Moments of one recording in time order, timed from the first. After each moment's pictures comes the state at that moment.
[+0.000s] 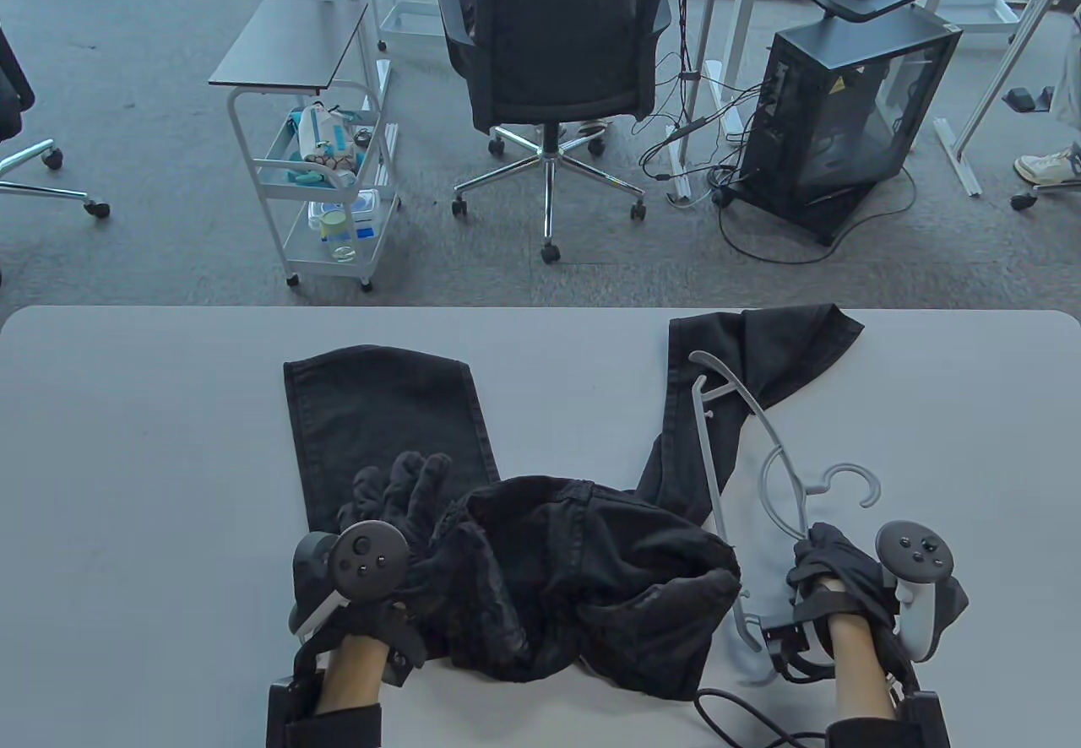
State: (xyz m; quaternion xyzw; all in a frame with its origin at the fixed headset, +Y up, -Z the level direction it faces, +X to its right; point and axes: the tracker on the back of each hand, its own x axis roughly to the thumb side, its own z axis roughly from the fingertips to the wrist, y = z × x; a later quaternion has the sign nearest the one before) left_hand -0.195 -0.706 -0.332 0.06 -0.17 0.24 0.95; right_hand 0.312 -0.759 -0.329 -0.27 0.03 0.82 0.50
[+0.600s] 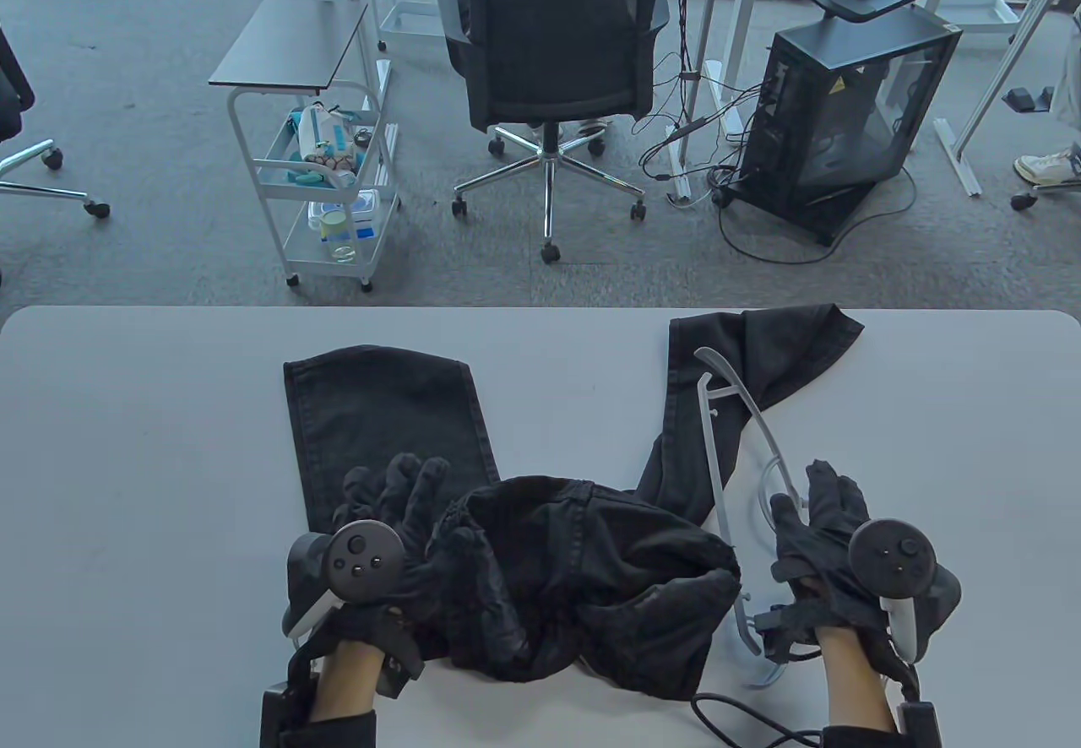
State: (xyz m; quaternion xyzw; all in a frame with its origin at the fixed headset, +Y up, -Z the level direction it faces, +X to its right) left_hand -0.193 -0.700 -0.326 0.03 -0.17 0.25 0.95; right_hand 0.271 -0.699 -0.320 -0.08 -0.18 0.91 0.37
